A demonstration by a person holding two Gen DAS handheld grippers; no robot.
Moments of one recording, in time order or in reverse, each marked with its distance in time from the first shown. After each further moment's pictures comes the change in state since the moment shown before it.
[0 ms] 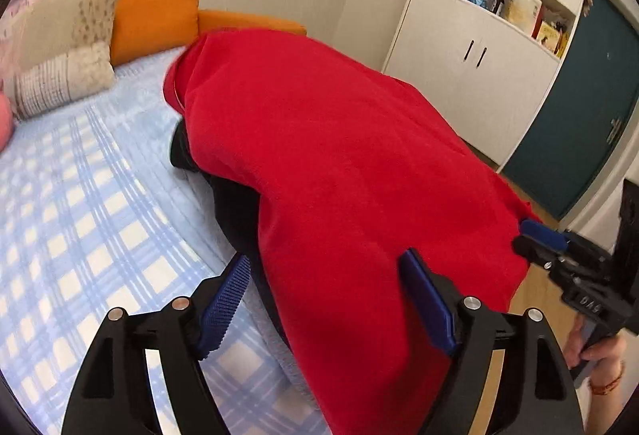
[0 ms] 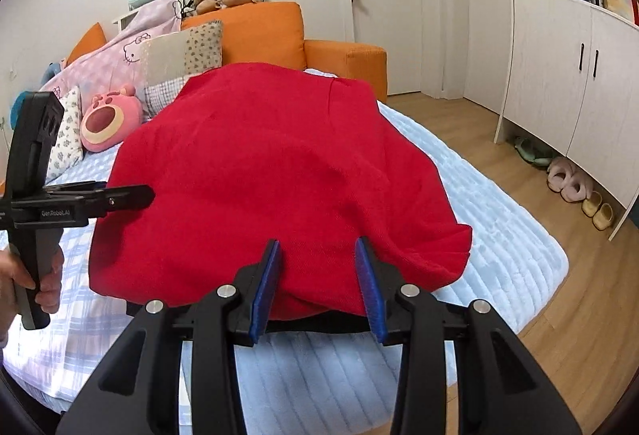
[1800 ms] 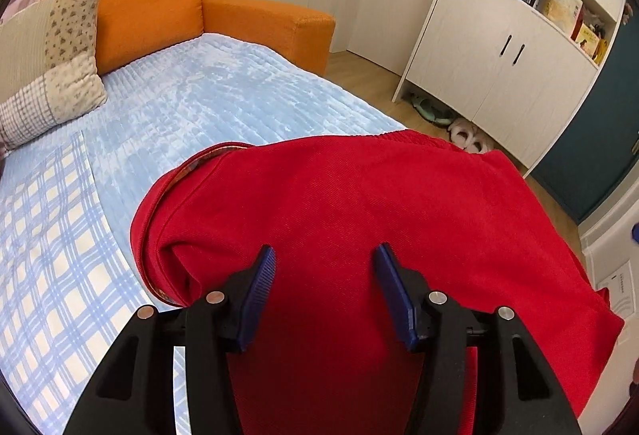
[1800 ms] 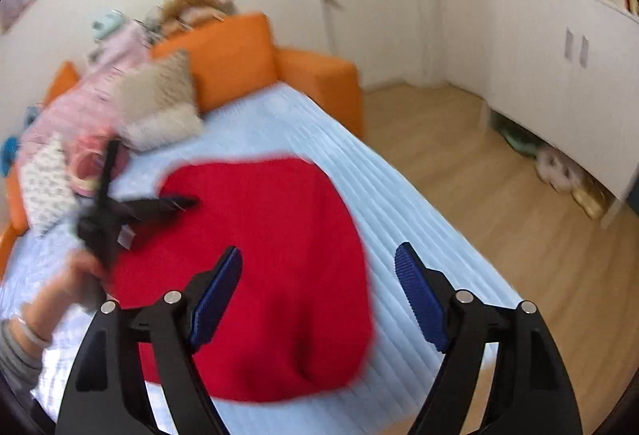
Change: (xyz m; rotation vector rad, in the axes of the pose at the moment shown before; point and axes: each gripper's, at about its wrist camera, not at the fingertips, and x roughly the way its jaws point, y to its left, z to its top) left arm 0.092 0.052 0.131 -0.045 0.110 0.031; right arm -0.020 -0.024 0.133 0.085 0.042 0.066
